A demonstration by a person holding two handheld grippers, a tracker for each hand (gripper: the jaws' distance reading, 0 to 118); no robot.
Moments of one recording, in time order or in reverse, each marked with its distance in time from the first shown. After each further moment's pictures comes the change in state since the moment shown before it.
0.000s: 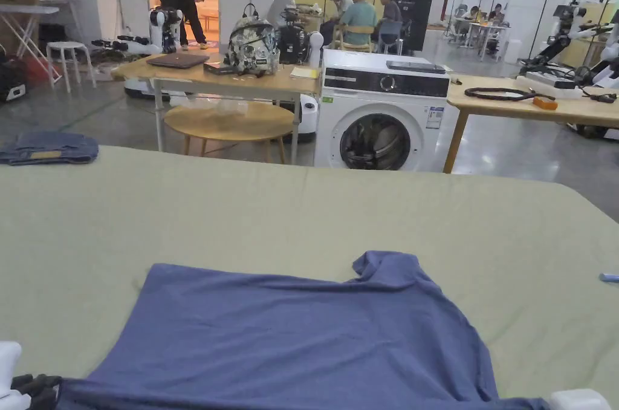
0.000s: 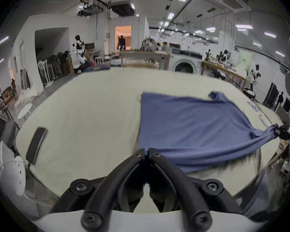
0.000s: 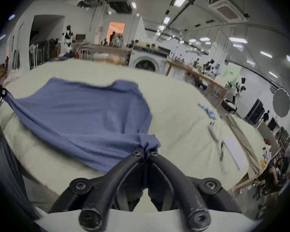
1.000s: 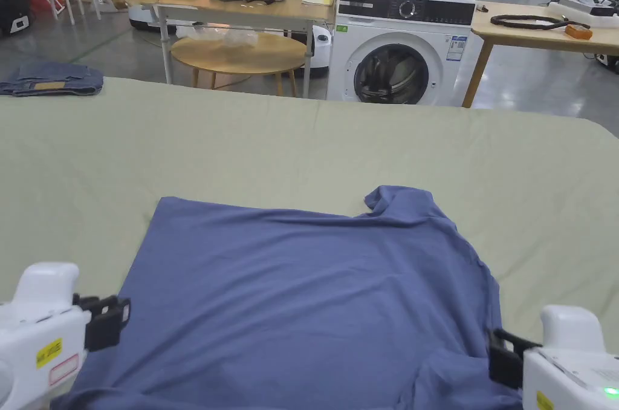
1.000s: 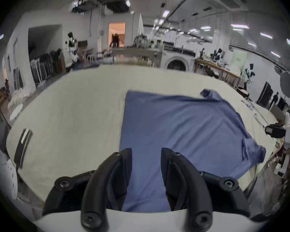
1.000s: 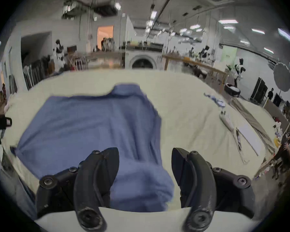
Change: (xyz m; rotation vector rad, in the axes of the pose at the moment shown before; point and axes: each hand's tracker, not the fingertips) left arm 0.039 0.018 -0.033 0.056 -0.070 -0.020; right arm -0.021 0.028 -0.024 0.081 0.041 -0.213
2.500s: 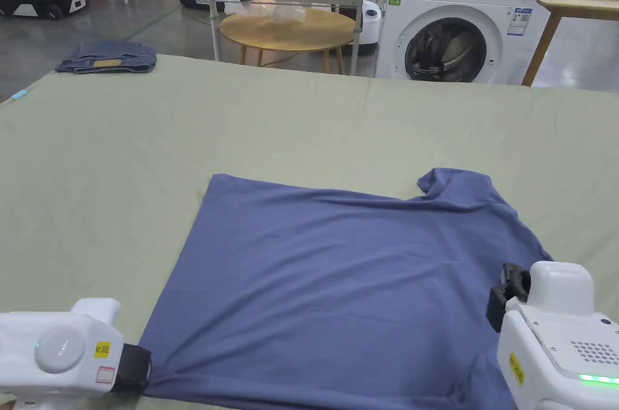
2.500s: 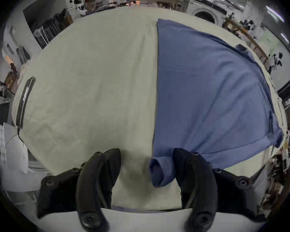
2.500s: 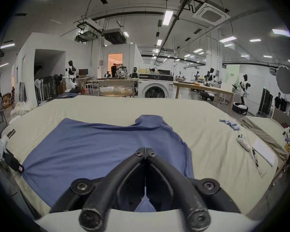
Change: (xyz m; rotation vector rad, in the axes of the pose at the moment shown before) left arm -0.043 -0.058 -0.034 -0.546 0.160 0.110; right arm -0.076 0.005 -0.014 0.230 0.083 0.020
